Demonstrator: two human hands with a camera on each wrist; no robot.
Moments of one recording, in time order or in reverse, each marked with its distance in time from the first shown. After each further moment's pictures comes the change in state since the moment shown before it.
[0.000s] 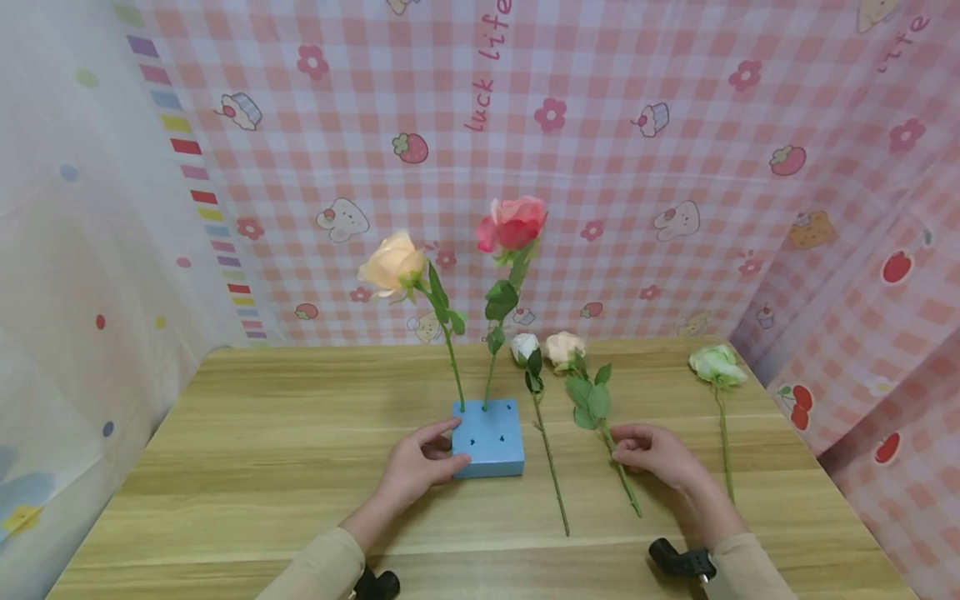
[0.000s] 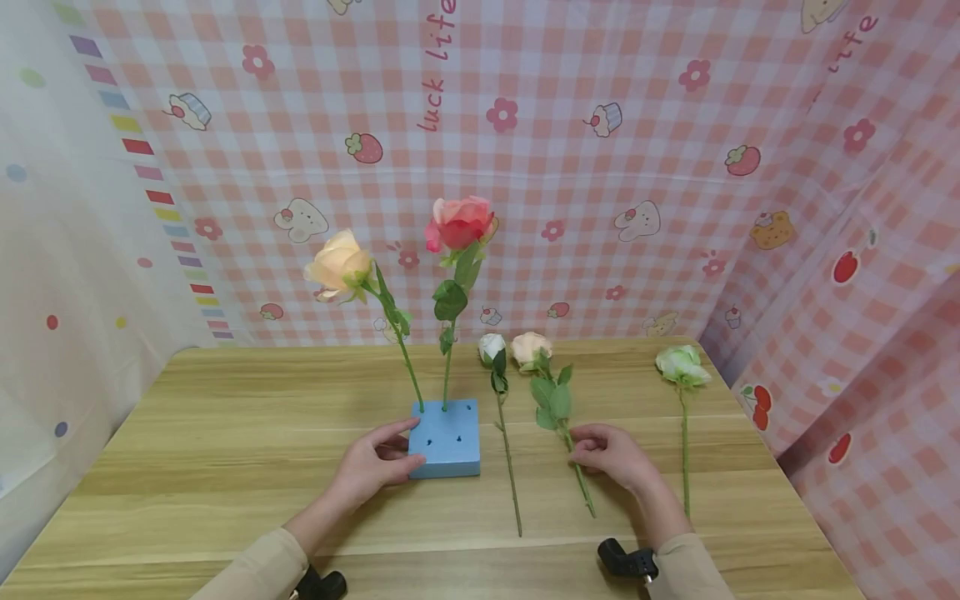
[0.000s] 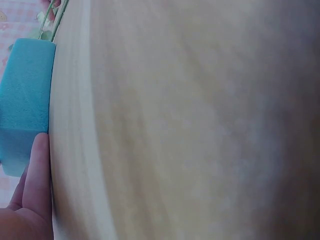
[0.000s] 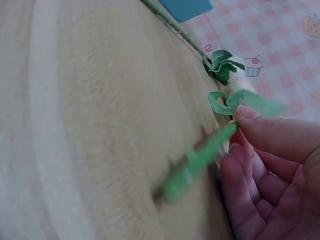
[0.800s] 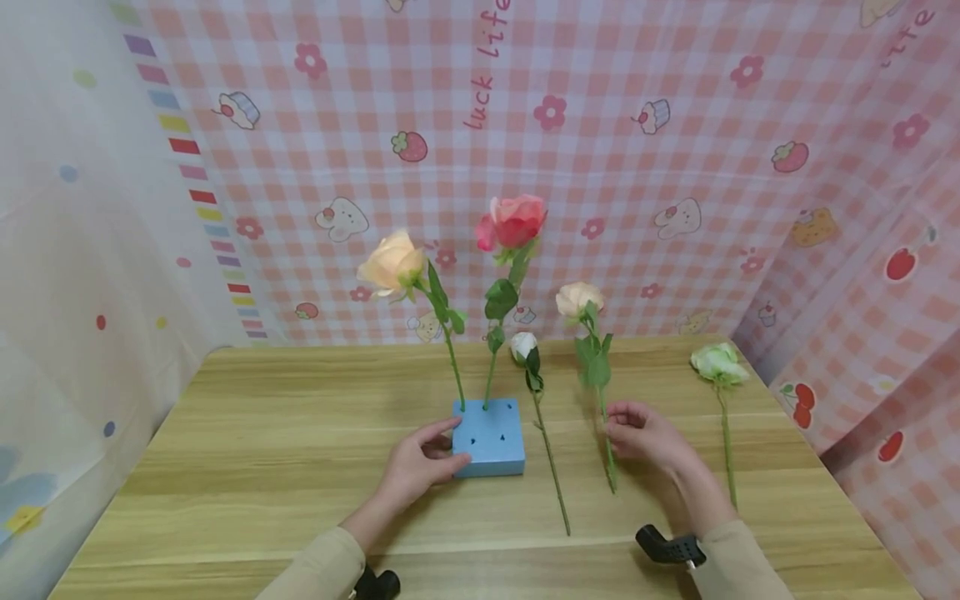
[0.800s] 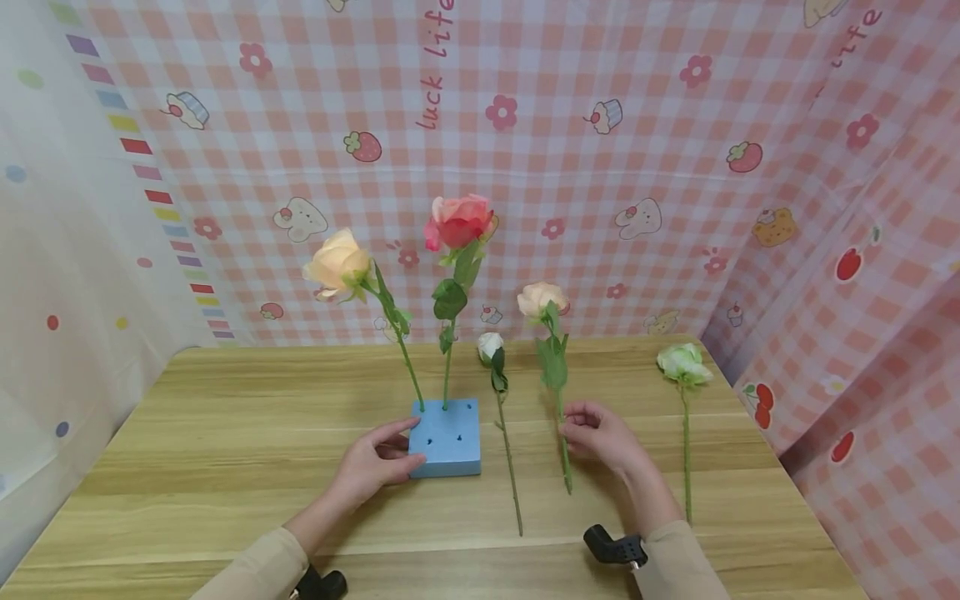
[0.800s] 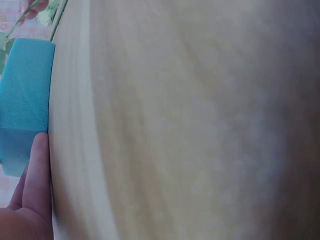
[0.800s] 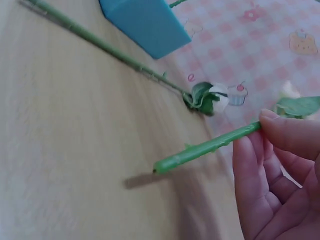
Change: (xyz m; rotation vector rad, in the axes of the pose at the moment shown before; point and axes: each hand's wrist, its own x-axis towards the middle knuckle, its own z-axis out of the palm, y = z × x) left_hand 0.000 0.000 0.000 -0.005 -0.002 -0.007; right_hand 0.015 -0.023 0.007 0.228 0.064 0.035
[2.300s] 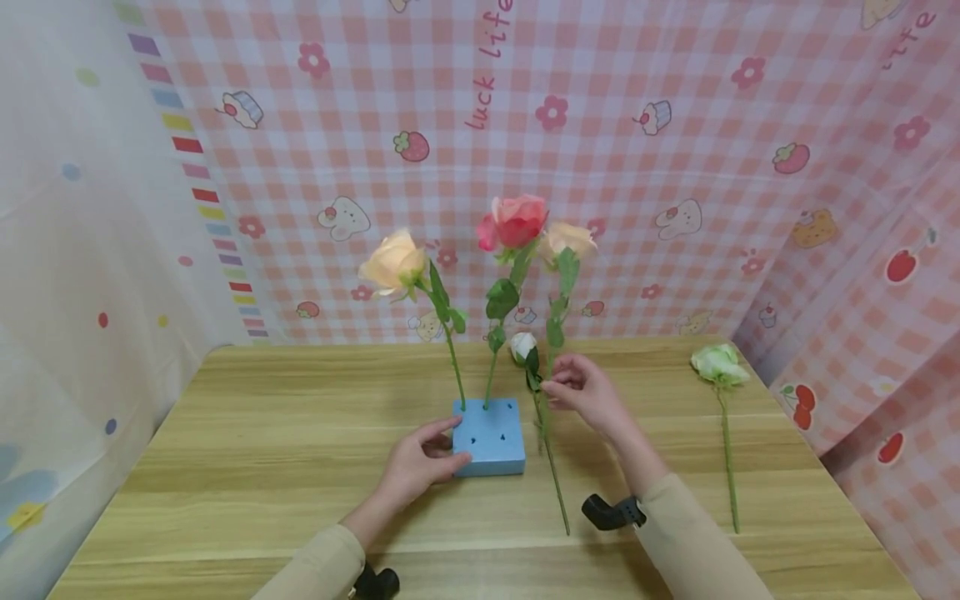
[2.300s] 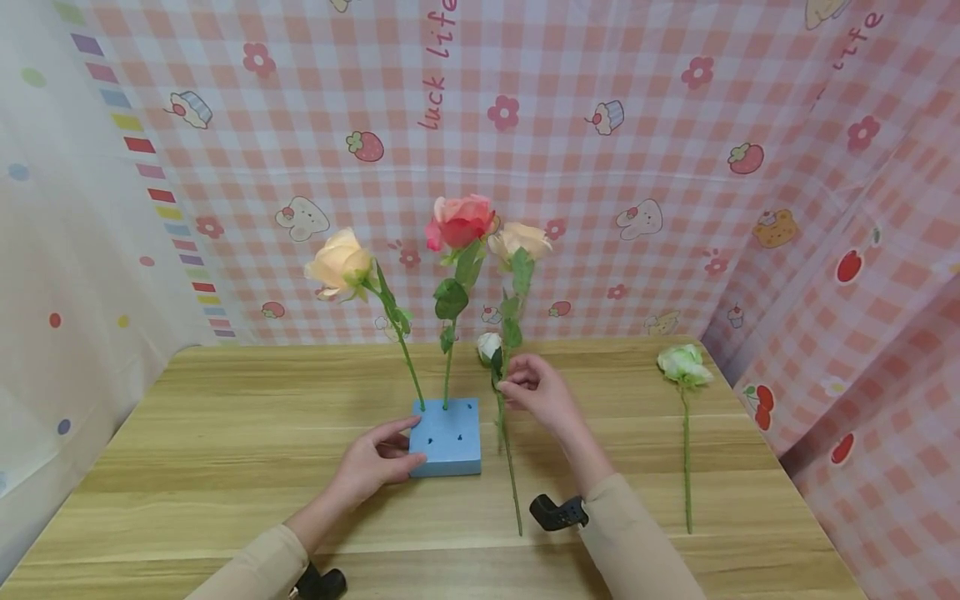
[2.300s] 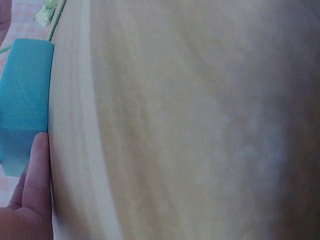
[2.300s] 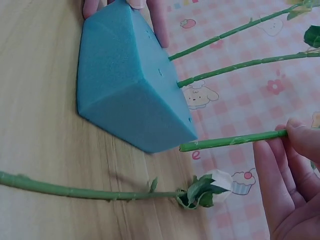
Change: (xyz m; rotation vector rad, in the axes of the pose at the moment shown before) left_hand -0.001 0.001 -0.001 0.020 -0.007 0.006; right_hand 0.045 -0.056 0.068 -0.030 0.080 -0.206
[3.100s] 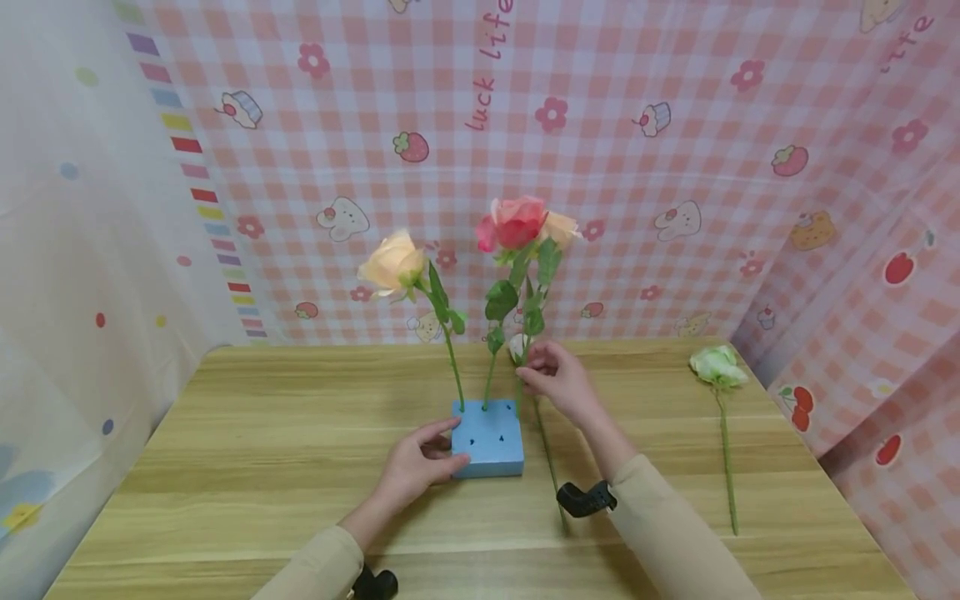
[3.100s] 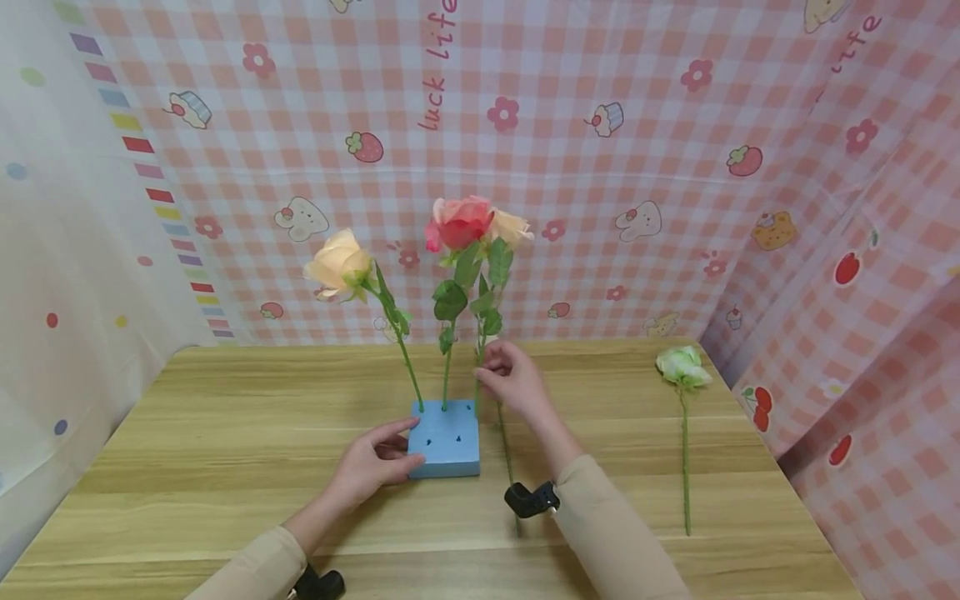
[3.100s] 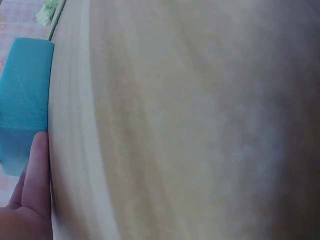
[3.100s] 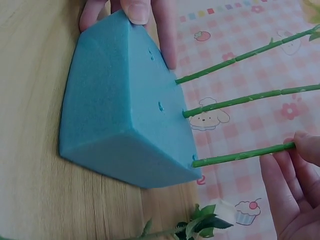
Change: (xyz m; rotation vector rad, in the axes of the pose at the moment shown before) left_hand 0.001 -0.002 0.000 -0.013 0.003 0.006; right_hand 0.022 -0.014 0.028 -0.075 0.025 -0.076
